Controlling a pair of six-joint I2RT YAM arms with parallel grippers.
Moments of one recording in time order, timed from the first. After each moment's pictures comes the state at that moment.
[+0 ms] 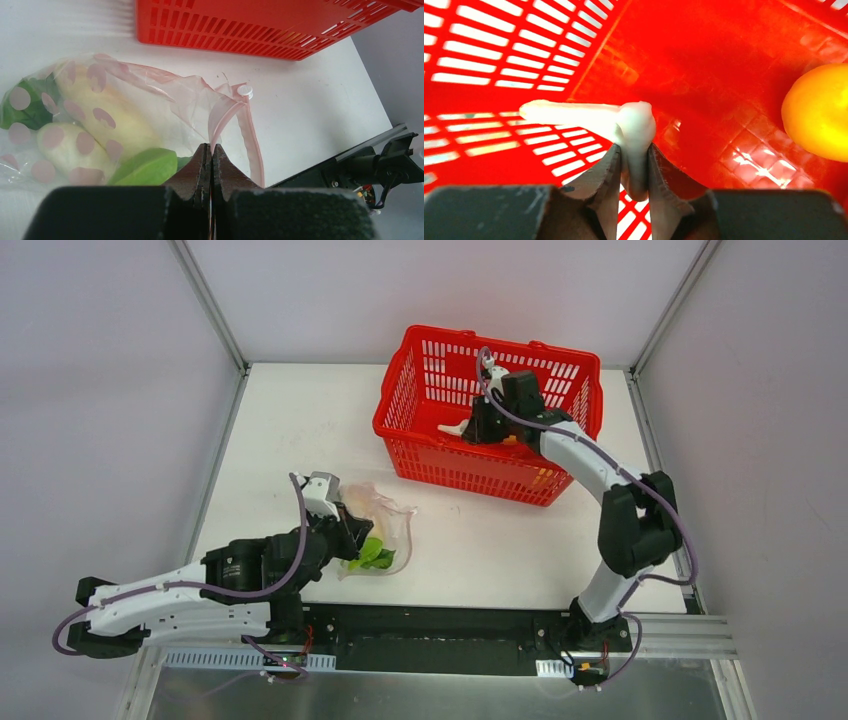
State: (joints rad) left arm -1.34 0.56 0.75 -0.64 -0.78 -0.74; right arm 0.43 1.77 1.36 -0.33 -0.30 0.23
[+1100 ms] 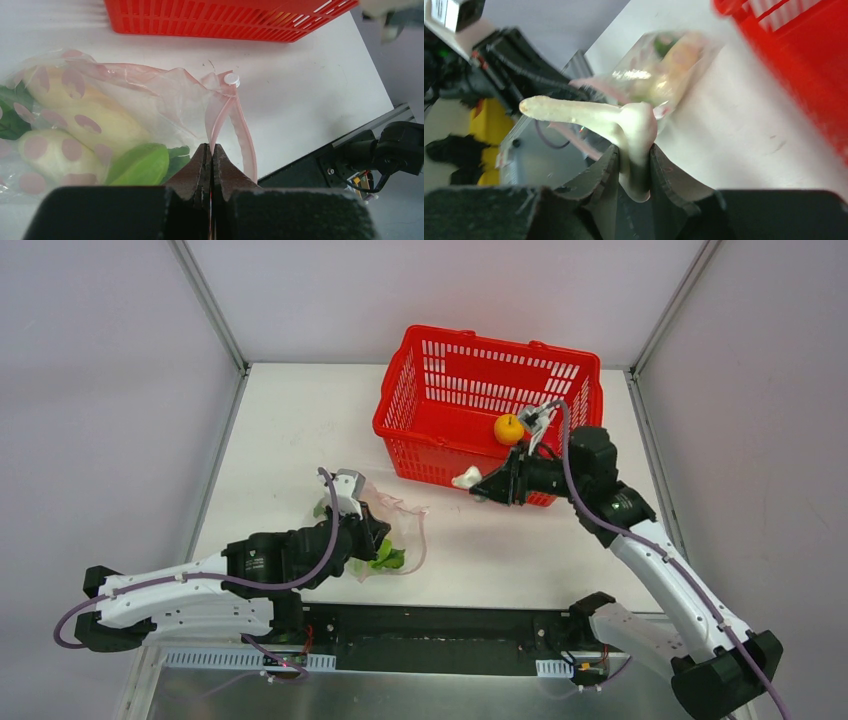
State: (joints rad) left arm -1.34 0.70 0.80 -0.59 -0.71 -0.74; right arm 0.45 0.96 0.93 -0.29 -0.73 0.39
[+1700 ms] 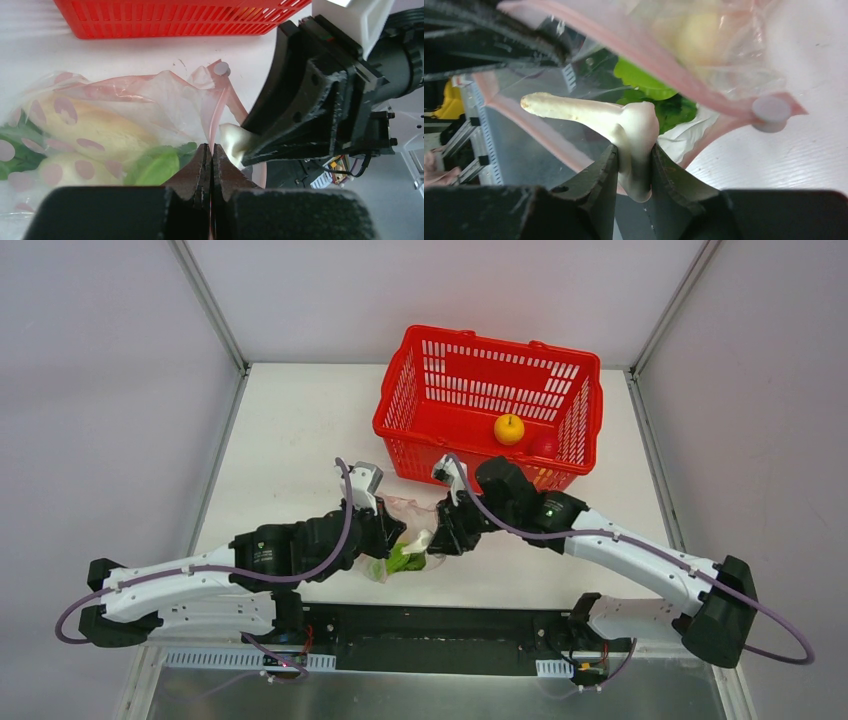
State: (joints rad) left arm -1.34 0.80 0.90 -0.57 -0.62 -0.72; right arm 0.95 1.14 0.91 -0.41 -0.51 0.33
